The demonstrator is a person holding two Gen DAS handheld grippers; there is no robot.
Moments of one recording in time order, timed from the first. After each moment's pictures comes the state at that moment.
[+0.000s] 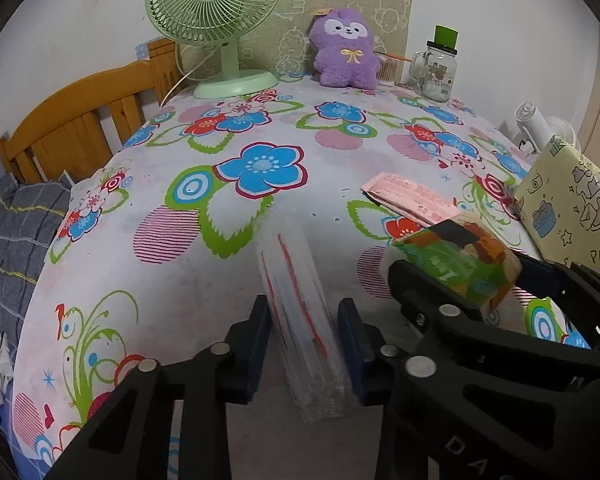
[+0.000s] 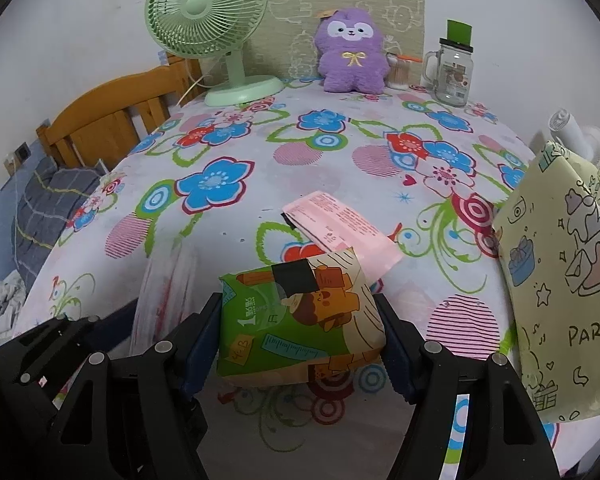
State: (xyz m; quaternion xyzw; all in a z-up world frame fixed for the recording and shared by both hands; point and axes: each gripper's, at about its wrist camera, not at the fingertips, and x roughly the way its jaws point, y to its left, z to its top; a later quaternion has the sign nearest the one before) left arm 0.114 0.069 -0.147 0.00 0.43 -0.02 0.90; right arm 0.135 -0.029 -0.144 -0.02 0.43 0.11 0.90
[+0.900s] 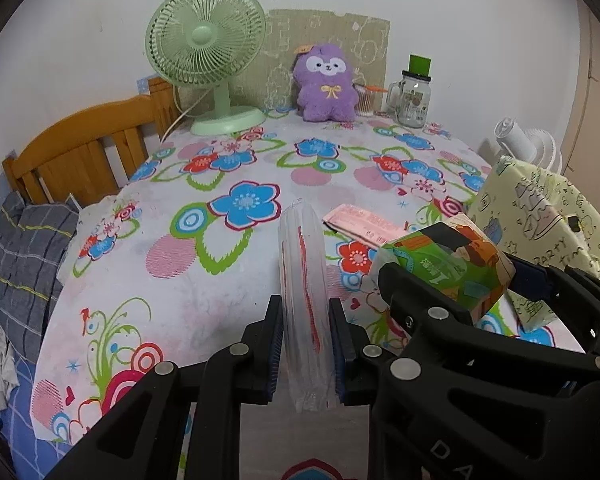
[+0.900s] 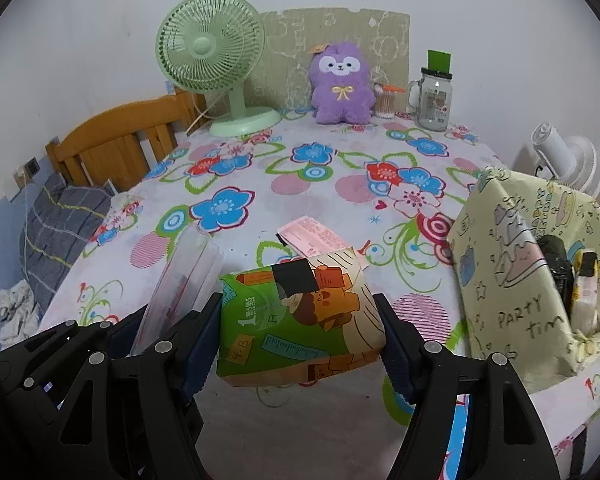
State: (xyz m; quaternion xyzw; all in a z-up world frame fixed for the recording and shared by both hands) left arm 0.078 0.046 -0.105 0.00 0.38 -0.02 0.92; right arm 0.098 -0.052 -0.102 -0.01 0.39 0.11 0.92
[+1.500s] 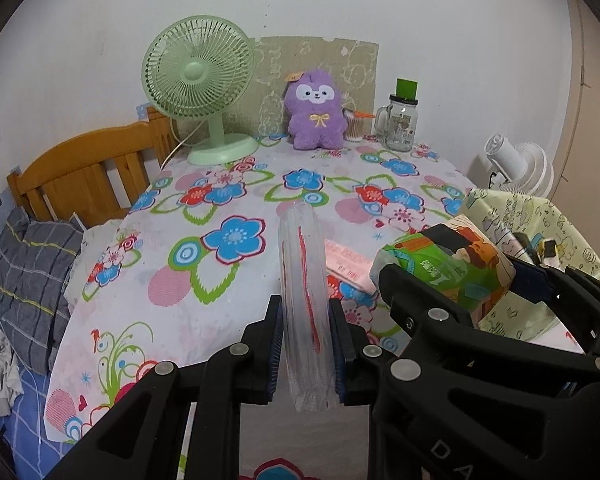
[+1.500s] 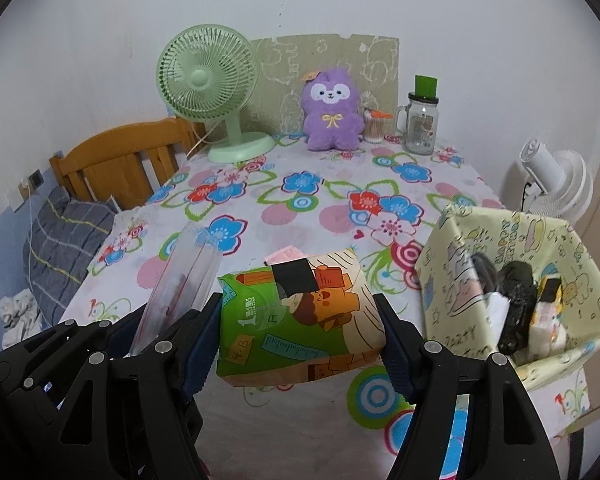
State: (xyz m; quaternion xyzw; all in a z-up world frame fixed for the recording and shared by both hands) left arm 0.072 0.023 -0.070 0.01 0.36 -0.02 0.93; right arm 0.090 -0.075 -0.063 -0.01 0.36 0.11 0.93
